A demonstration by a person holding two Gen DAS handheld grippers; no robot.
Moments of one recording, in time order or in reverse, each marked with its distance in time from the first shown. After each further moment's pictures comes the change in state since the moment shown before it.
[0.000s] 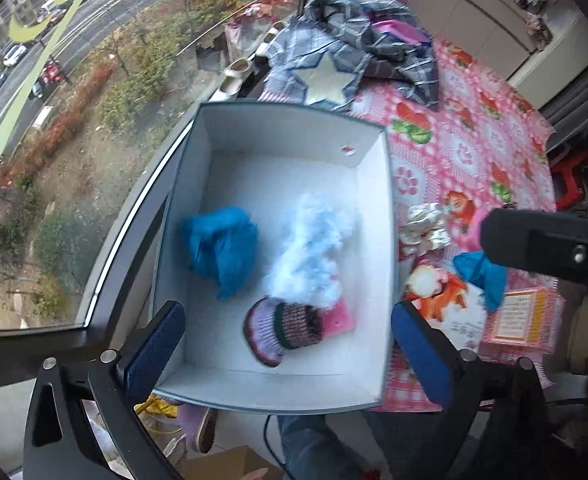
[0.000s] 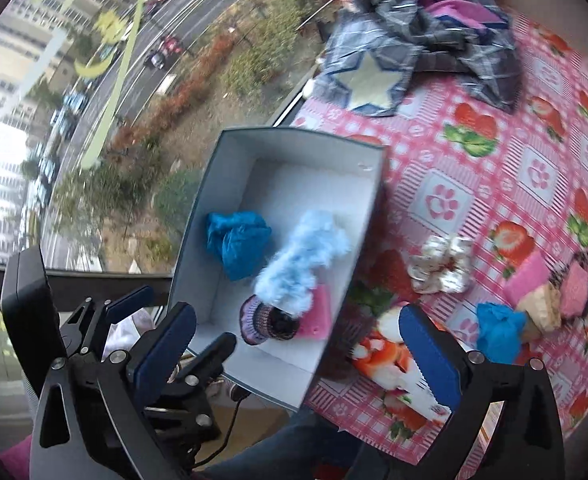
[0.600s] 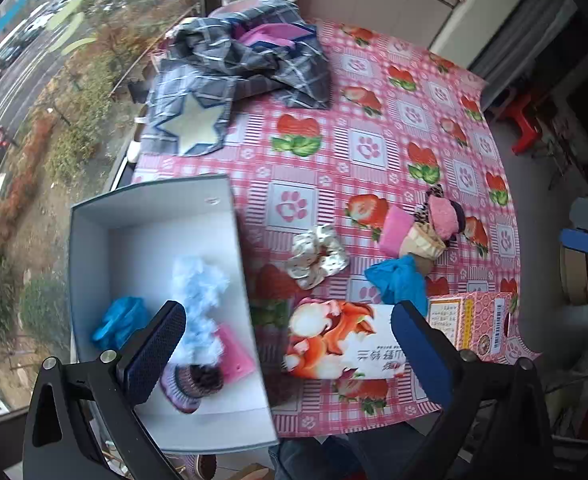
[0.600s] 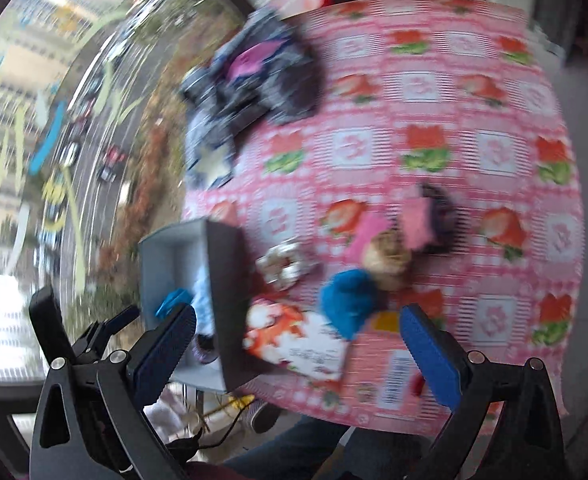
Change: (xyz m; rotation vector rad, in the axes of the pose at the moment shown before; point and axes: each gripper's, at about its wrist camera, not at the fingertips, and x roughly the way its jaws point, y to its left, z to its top) left arm 0.000 -0.128 0.045 0.258 0.008 -0.093; right arm -0.135 -0.194 -0.065 0.453 -0.188 -0.019
